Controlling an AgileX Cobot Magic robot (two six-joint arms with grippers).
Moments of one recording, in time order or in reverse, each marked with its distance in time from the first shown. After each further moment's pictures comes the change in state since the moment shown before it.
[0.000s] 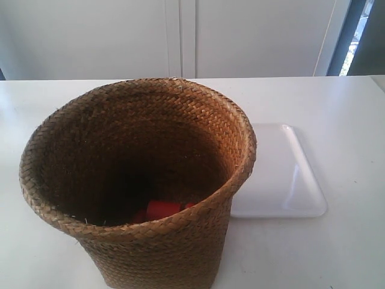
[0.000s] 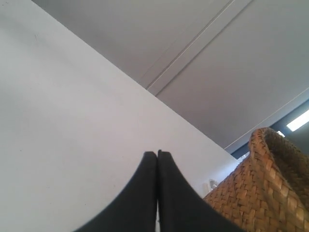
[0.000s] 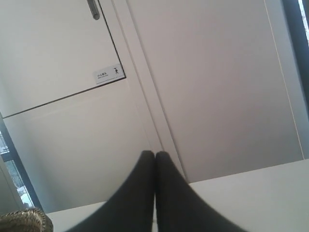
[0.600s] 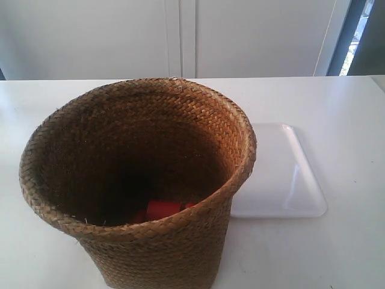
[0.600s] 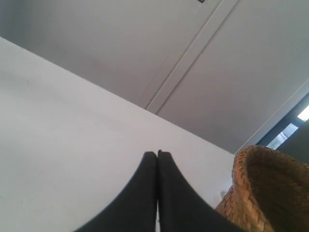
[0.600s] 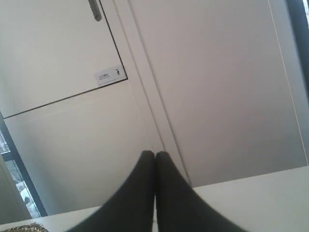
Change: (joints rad) left arm 0.000 0.147 -0.156 0.045 -0.008 0.130; right arm 0.000 0.109 -0.113 0.000 0.032 -0.006
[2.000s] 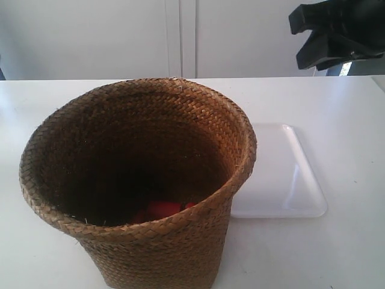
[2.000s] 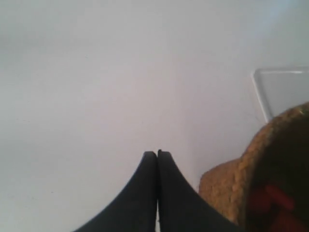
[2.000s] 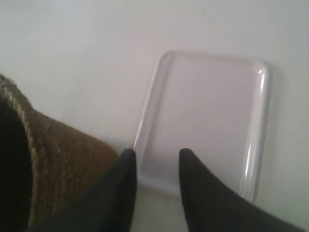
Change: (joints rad) left arm 0.000 0.934 -0.995 -0.028 0.773 0.440; right arm 0.000 0.910 -0.992 0.041 1.172 -0.197
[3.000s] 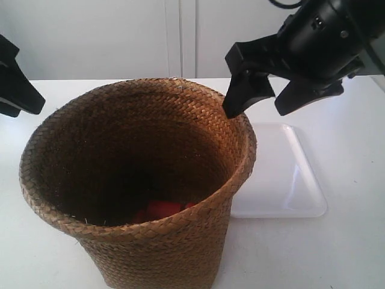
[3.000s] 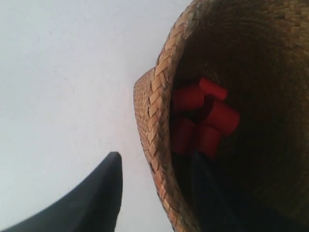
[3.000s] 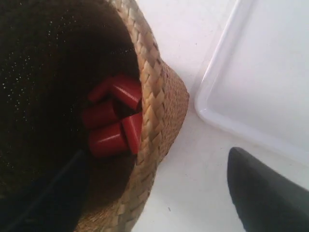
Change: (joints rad) left arm -0.002 0.131 -0.082 -0.208 0.373 0.182; right arm 0.233 0.077 -0.047 0.026 0.193 0.091
